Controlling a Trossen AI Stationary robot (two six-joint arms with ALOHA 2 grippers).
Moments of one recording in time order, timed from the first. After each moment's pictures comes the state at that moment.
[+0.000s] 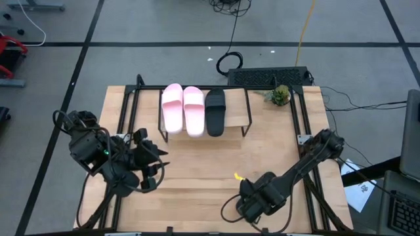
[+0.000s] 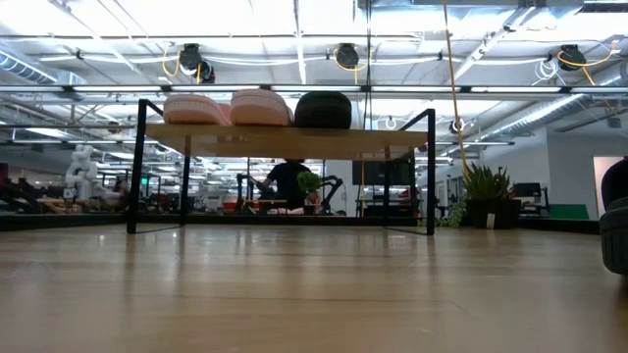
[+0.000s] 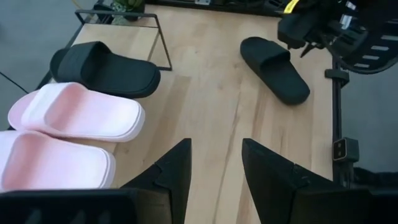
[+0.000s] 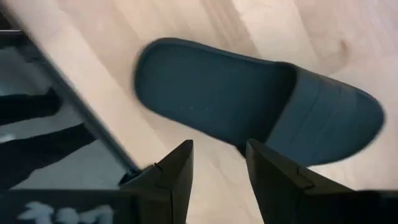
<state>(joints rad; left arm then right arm) -0.71 1.61 2.12 -1.57 -0.65 -0.78 0.68 1.90 1.66 -1.31 -0.03 1.24</state>
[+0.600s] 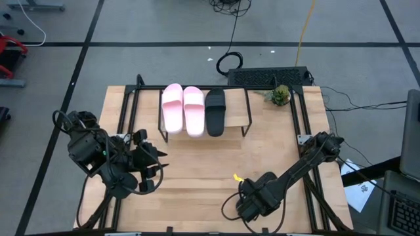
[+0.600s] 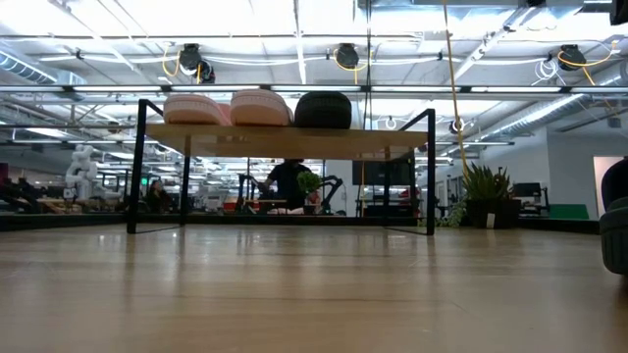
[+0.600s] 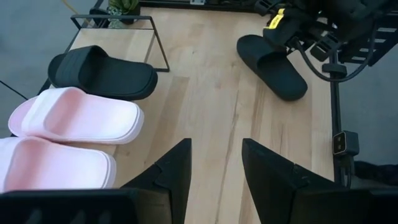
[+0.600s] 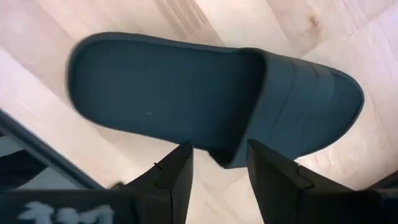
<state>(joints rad) -0.73 1.61 2.12 -1.57 -0.66 -0.75 0.67 1.95 1.61 -1.36 -0.03 1.32</state>
